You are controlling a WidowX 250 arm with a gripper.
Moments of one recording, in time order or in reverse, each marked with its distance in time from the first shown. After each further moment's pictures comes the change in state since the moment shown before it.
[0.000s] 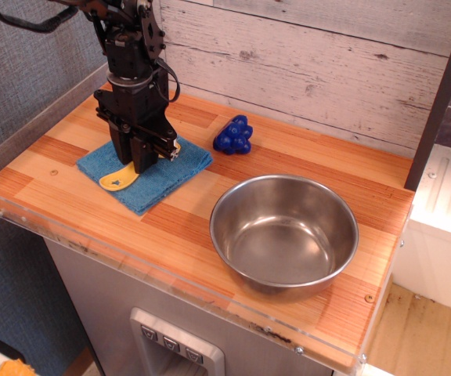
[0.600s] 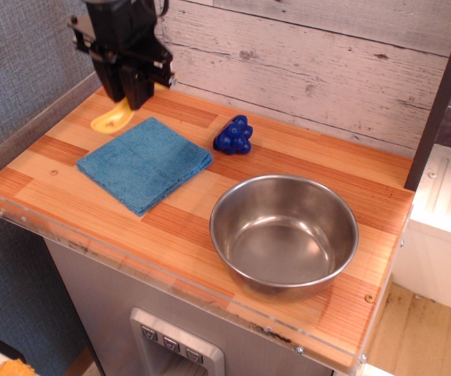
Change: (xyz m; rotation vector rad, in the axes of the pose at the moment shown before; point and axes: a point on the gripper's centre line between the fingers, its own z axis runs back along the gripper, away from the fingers) arm 0.004 -0.006 0.095 0.007 -0.166 0.095
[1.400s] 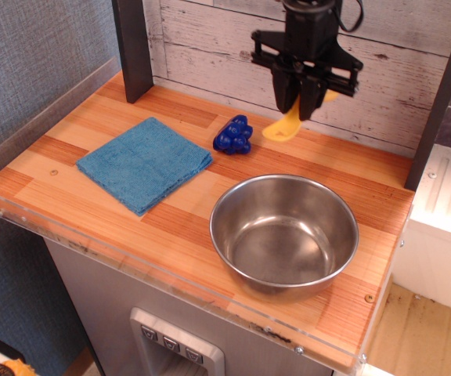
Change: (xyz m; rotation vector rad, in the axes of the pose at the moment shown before) arm 0.083 -0.129 -0.041 -0.095 0.065 -0.023
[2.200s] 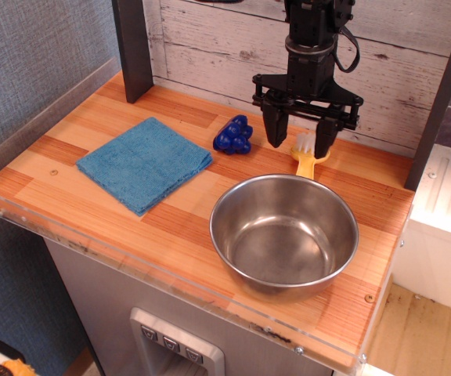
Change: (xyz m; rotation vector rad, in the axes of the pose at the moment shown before) arm -0.008 -0.004 -0.033 -0.036 0.078 0.113
